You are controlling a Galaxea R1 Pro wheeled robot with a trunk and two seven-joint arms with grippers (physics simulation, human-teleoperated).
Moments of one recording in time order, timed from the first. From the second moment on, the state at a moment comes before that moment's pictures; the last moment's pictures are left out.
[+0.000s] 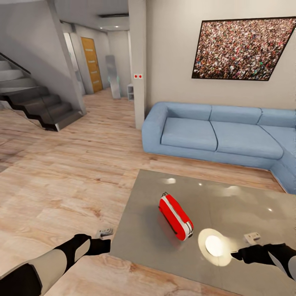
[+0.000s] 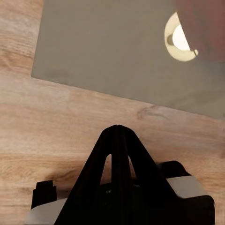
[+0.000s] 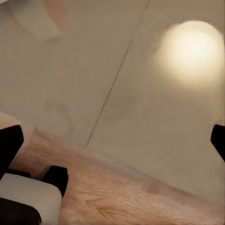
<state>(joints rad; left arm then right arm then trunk) -0.80 0.10 -0.86 -0.12 0.96 0.37 -0.28 -0.82 -0.44 0.38 0.03 -0.14 0.09 0.58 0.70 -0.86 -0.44</state>
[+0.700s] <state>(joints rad) -0.73 0.09 -0.86 -0.09 0.95 0.33 -0.28 -0.64 -0.41 0.39 0.03 -0.16 0.06 0.58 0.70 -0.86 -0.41</state>
